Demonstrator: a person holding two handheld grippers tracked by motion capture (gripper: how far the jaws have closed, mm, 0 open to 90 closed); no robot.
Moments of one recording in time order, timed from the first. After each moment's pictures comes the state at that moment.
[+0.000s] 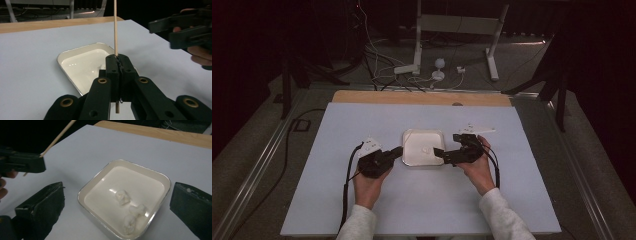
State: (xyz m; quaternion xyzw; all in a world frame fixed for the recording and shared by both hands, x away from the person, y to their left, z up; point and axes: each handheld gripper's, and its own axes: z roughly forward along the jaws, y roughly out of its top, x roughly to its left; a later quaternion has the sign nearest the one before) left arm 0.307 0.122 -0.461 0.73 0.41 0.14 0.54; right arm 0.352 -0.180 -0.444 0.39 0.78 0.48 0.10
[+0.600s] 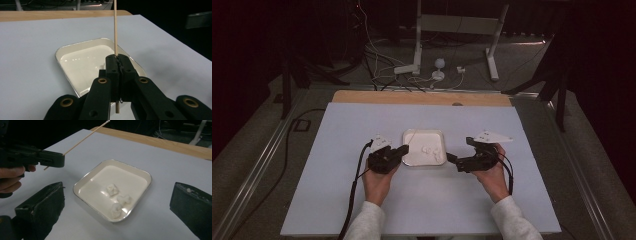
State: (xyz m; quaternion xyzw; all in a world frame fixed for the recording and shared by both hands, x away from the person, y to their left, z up) left arm 0.322 0.102 -0.470 0.73 0.44 0.13 0.51; right arm 0.325 -0.213 -0.438 0.38 0.77 0.49 0.14
